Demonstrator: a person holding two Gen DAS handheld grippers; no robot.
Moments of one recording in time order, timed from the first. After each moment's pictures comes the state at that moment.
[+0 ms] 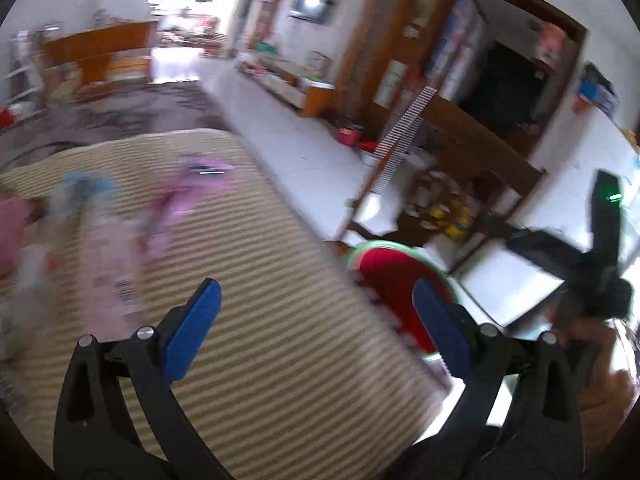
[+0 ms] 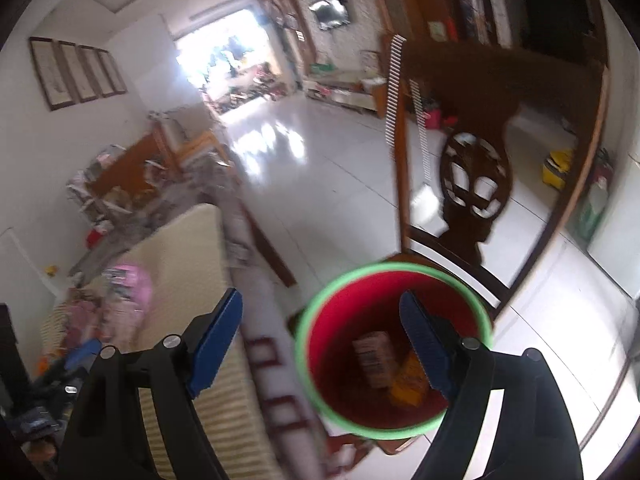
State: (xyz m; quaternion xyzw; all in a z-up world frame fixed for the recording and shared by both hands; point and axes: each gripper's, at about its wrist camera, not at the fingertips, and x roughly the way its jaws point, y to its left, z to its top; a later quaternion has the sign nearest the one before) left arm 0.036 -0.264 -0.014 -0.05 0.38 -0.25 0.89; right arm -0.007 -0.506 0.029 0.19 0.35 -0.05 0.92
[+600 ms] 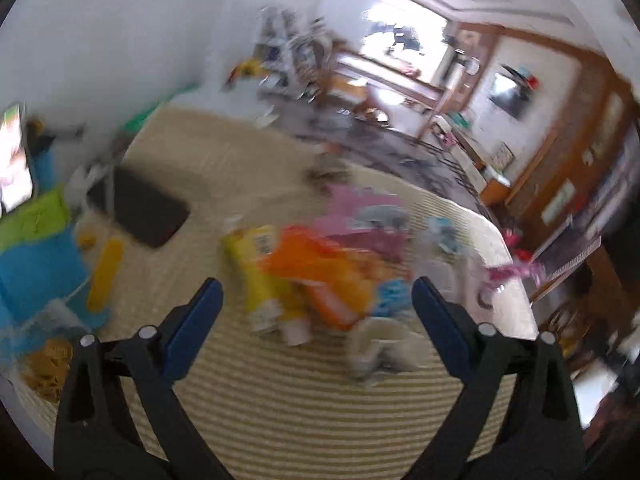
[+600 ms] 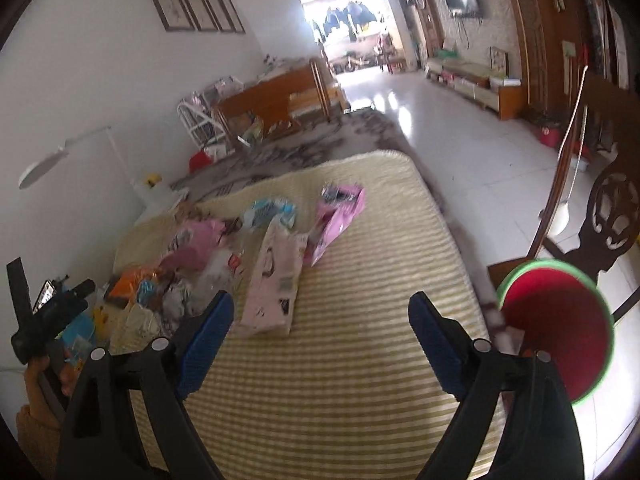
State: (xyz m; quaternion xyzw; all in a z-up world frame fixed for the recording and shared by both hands) left arm -0.018 0.068 0.005 -0.20 0.36 0.07 0.91; right arm 0.016 -0.318 0.035 0.11 0.40 0.12 0.90
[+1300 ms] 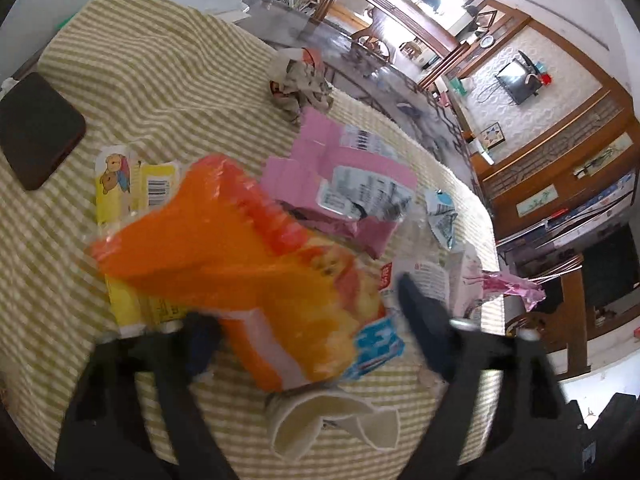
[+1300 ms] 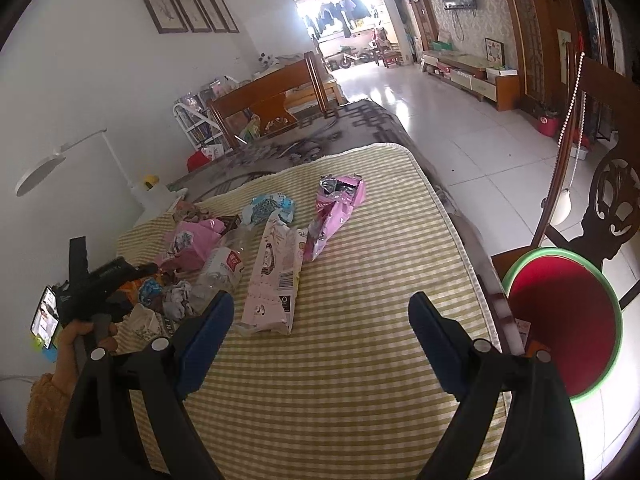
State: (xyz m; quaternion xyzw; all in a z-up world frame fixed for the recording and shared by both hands) left arm 0.083 0.046 -0.063 -0.29 0.46 0.01 0.84; right arm 0.014 -0.328 0.028 0.14 0.39 0.13 0.90
